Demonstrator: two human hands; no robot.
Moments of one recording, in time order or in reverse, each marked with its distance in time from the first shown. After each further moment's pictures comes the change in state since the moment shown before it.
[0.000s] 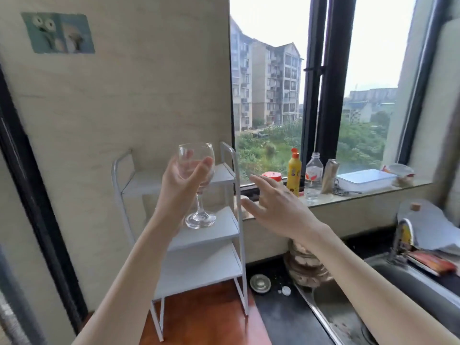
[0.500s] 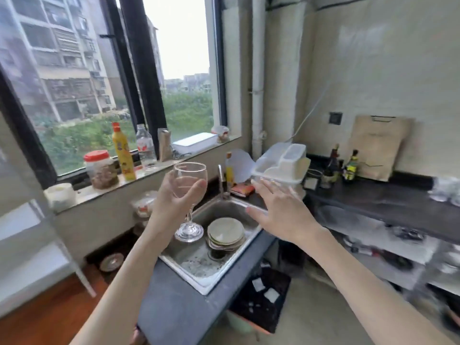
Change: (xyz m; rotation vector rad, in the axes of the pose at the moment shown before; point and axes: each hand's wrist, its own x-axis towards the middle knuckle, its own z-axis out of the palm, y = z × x) left_hand -0.201 0.034 0.290 -0.177 -0.570 -0.151; right_hand -0.340 0.169 -0.158 -0.430 0.077 0.604
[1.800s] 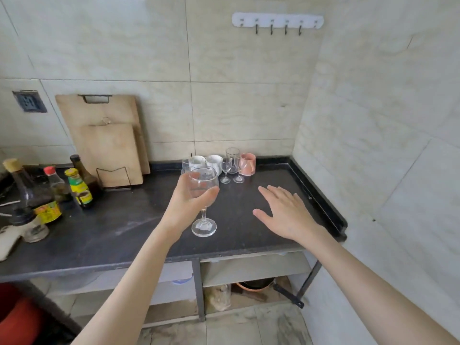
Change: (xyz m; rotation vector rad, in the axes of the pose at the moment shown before) left_hand 0.087 -0.005 0.982 -0.266 -0.898 -0.122; right_hand -0.179 0.857 -0.173 -0.244 -0.144 0.926
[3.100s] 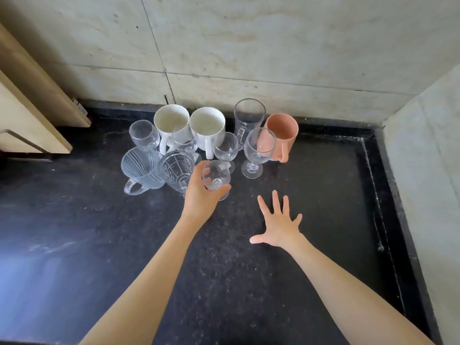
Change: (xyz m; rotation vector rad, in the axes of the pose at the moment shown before) left_hand 0.382 -0.267 0.134 0.162 0.190 -0.508; right_hand 0.410 0.177 0.278 -0.009 -0.783 0.048
